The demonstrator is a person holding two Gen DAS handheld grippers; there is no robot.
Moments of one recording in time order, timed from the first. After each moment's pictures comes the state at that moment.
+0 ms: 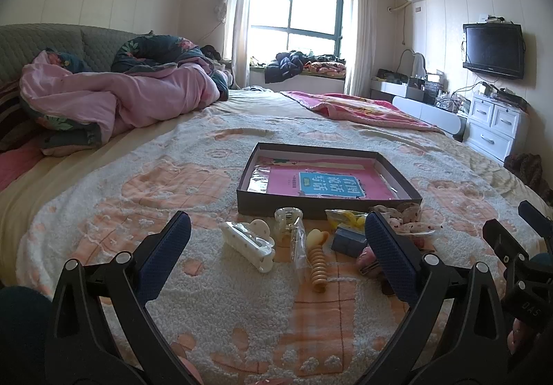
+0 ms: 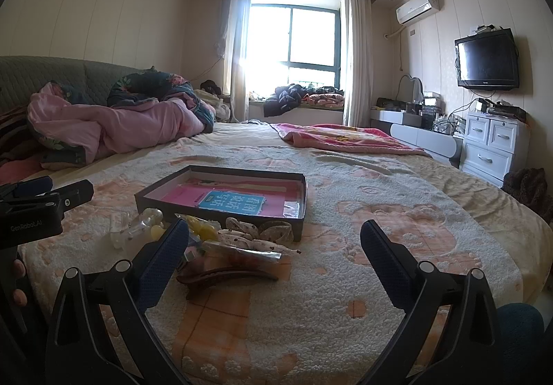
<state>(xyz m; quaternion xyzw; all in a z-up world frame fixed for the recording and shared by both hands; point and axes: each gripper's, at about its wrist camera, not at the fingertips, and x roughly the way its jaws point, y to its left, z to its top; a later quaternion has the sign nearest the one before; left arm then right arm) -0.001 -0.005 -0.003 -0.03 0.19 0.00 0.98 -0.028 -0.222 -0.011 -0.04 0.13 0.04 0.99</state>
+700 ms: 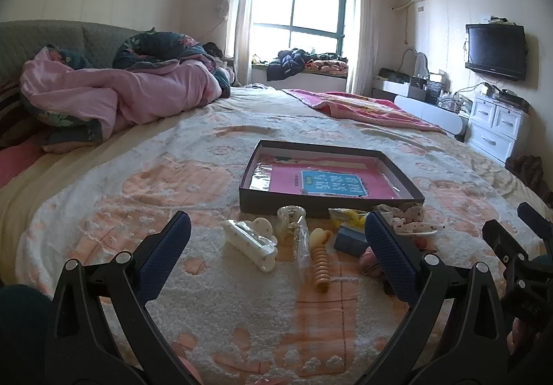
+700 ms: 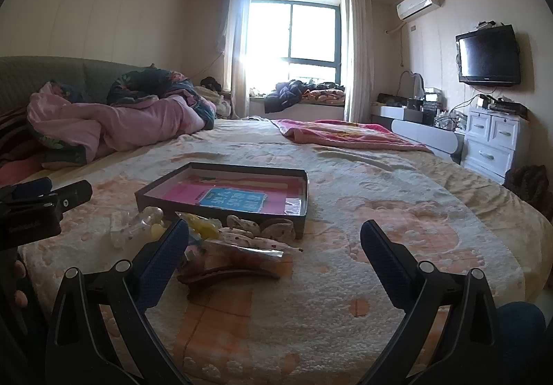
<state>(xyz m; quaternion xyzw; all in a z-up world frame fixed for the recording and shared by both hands) 0.000 -0.005 0.000 -0.04 0.20 0.01 0.98 -0.024 -0.219 -0.012 -0.04 0.14 0.05 0.99</state>
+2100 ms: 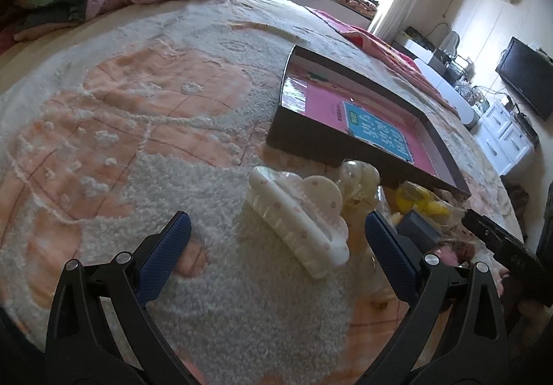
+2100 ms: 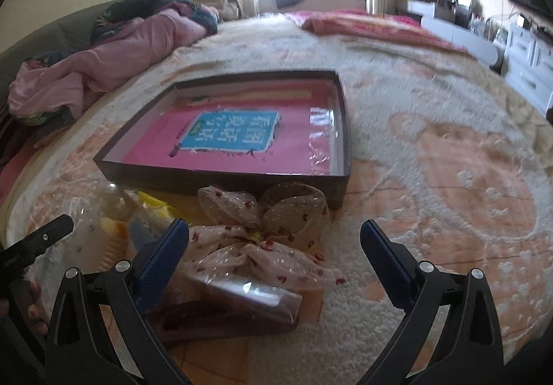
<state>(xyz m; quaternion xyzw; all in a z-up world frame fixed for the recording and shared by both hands) 0.097 0.064 -0.069 -0.17 0.38 -0.02 0.91 0.143 -0.218 -0.055 0.02 0.40 0.09 0.91</state>
